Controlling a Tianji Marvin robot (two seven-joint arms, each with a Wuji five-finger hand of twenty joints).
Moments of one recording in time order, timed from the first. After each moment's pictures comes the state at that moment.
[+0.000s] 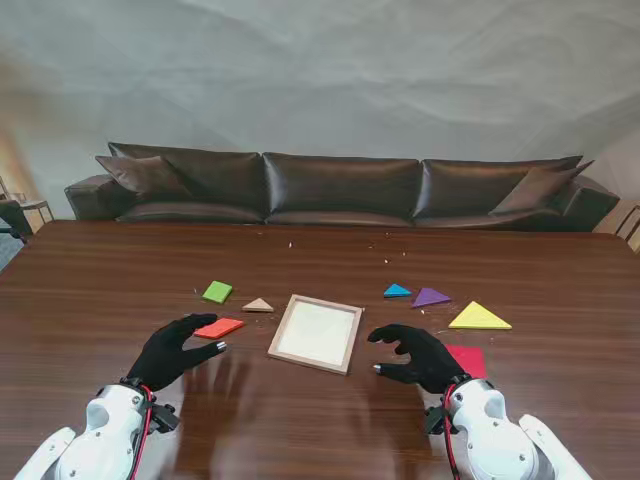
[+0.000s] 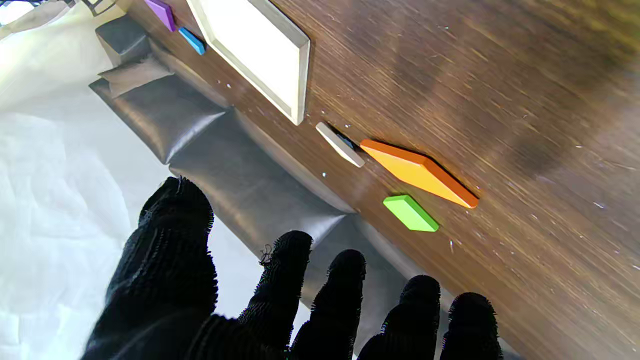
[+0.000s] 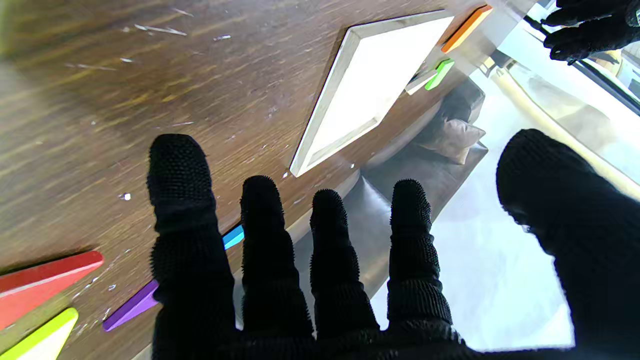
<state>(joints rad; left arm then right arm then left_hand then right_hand) 1.88 -1.13 -1.46 -1.73 0.46 -0.07 0.10 -1.74 -1.11 1.27 -1.66 -0.43 -0.08 -0.01 0.83 -0.24 0.07 -0.03 0.56 0.17 0.11 0.28 0.51 0.25 0.06 0.25 0.24 0.34 0.07 0.29 0.03 0.34 0.16 0.53 0.26 -0.72 1.10 -0.15 0.50 -0.17 0.56 0.38 0.54 0.09 0.56 0.32 0.66 0.23 0.27 0.32 0.74 0.37 0.88 0.50</state>
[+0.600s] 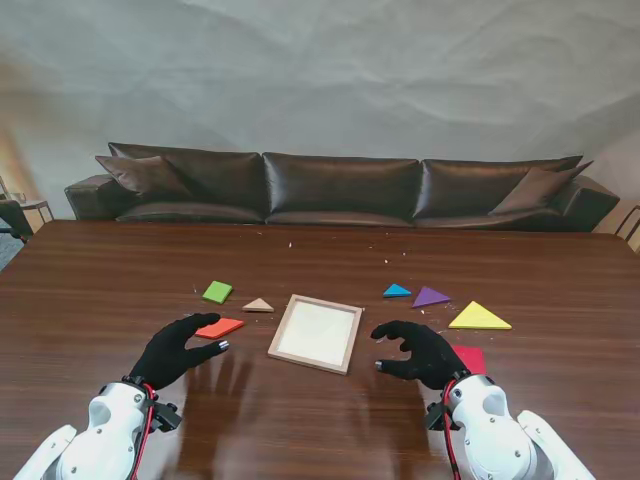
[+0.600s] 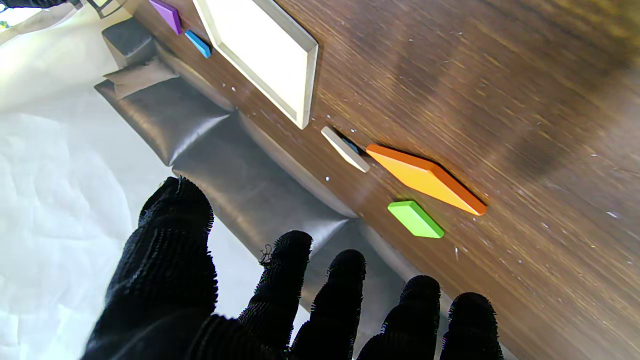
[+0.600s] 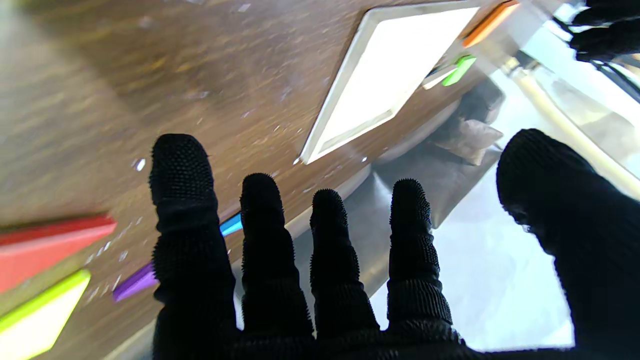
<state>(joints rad) 1.87 -1.13 -1.45 -1.73 0.44 -0.06 0.08 -1.74 -1.11 1.27 -1.70 -0.50 -0.01 -0.01 0.83 -0.24 0.06 -0.03 0.56 0.17 0.11 0.28 0.51 0.25 0.06 0.25 0.24 0.34 0.07 0.28 0.03 0.34 0.16 0.53 0.26 -0.72 1.10 -0.15 0.50 -0.17 0.57 0.37 0.54 0.09 0.56 0.32 0.67 0.23 0.29 0.32 0.74 0.35 0.88 0.50</state>
